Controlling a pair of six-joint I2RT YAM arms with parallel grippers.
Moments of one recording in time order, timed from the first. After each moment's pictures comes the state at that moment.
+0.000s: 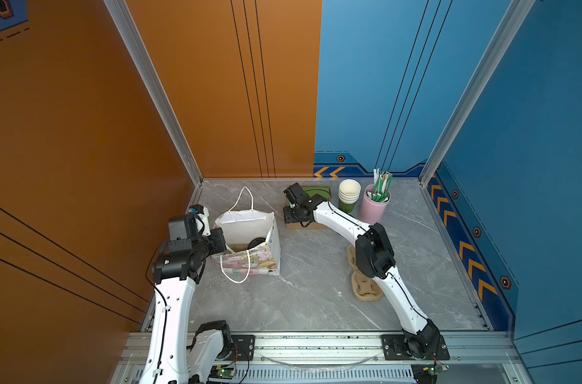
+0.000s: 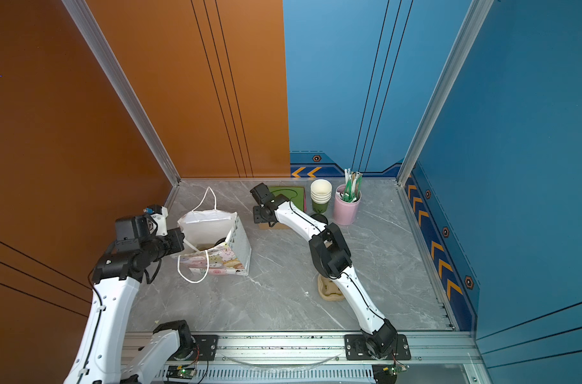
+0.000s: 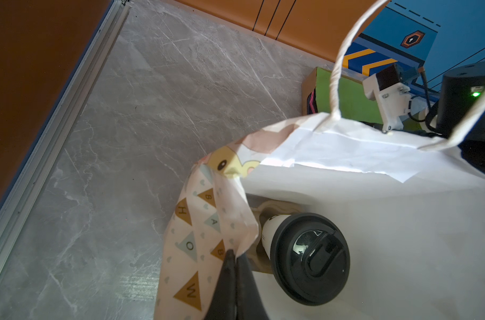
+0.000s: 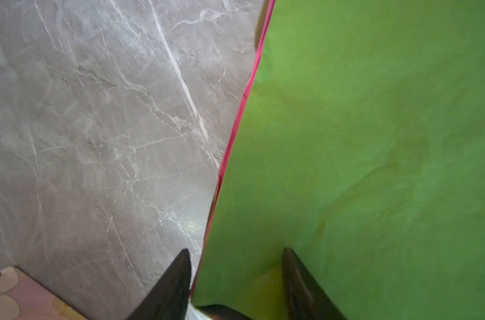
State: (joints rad) left arm 0.18 0.90 1.00 -0.84 0.21 -0.17; right arm 0.71 2.50 2.27 -0.73 0.04 0.50
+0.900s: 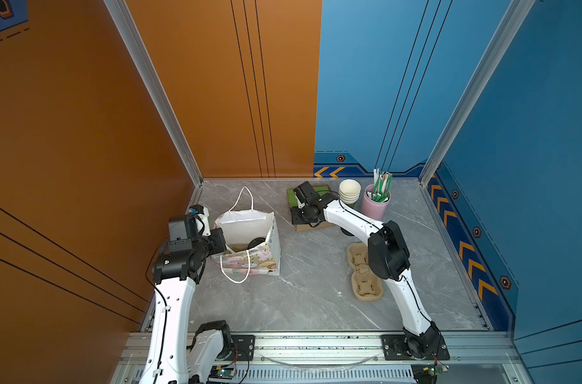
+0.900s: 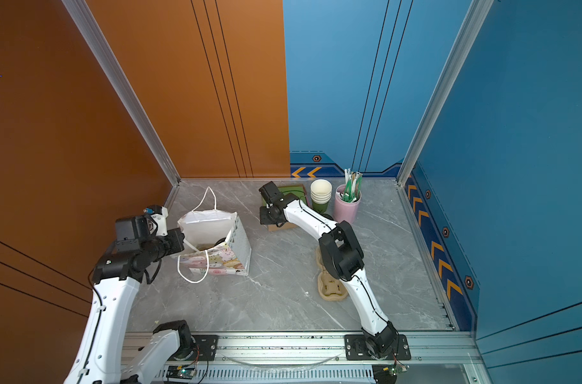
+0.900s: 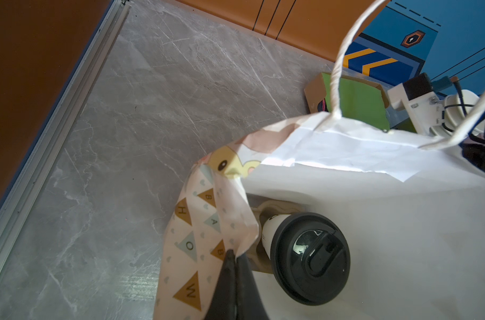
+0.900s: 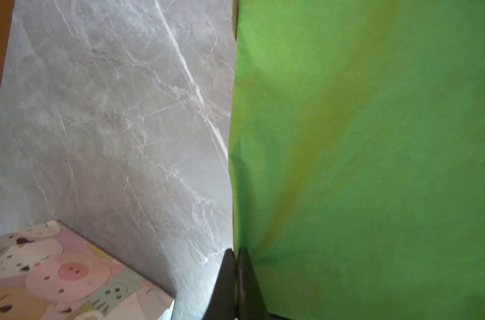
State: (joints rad) left arm 0.18 0.90 1.00 -0.84 0.21 -0.17; right arm 0.68 2.28 2.00 -0.71 -0.08 0.50
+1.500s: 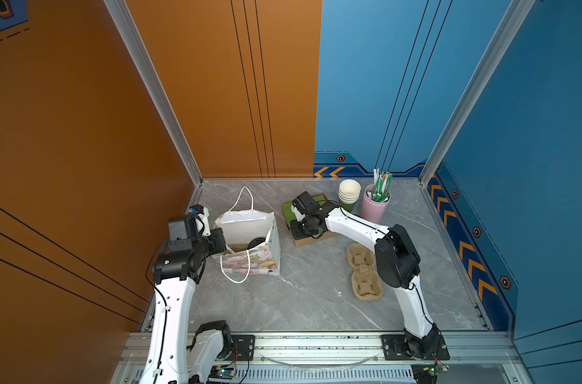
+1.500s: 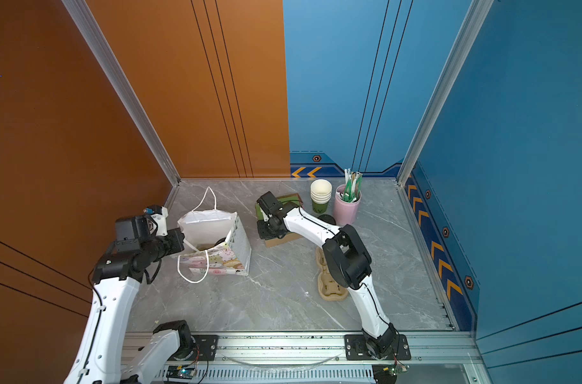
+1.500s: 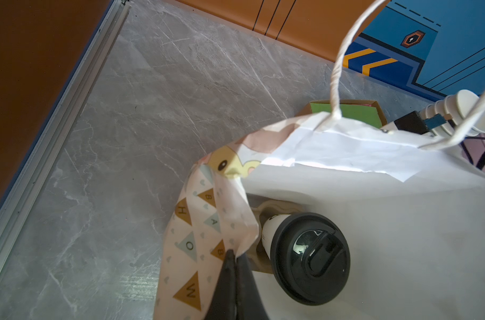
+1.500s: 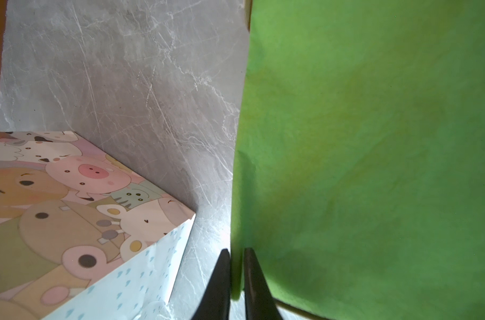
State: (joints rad) left arm 0.18 0.90 1.00 -0.84 0.21 -0.17; right arm 0.74 2.18 1.83 -0.71 -0.17 0.46
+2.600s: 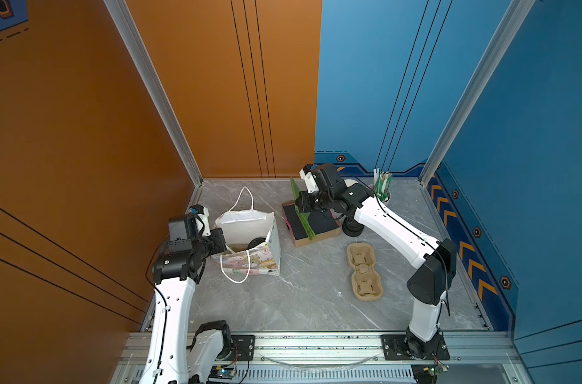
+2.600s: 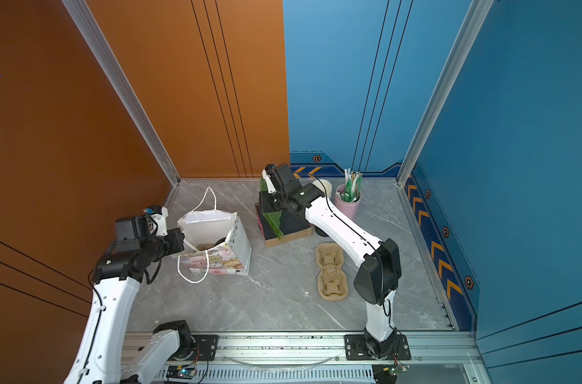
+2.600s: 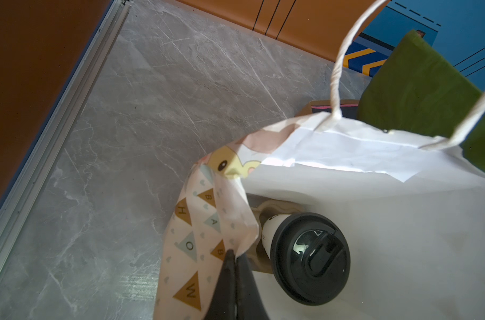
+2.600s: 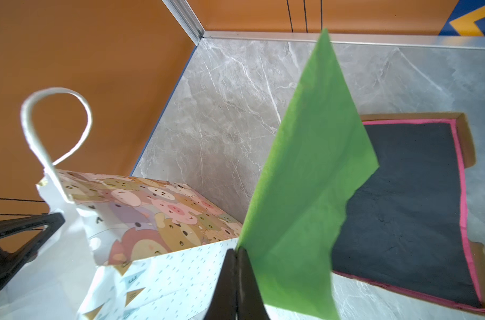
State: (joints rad) left arm 0.18 0.90 1.00 -0.84 0.21 -0.17; right arm 0.71 1.87 1.91 -0.71 -0.17 0.45
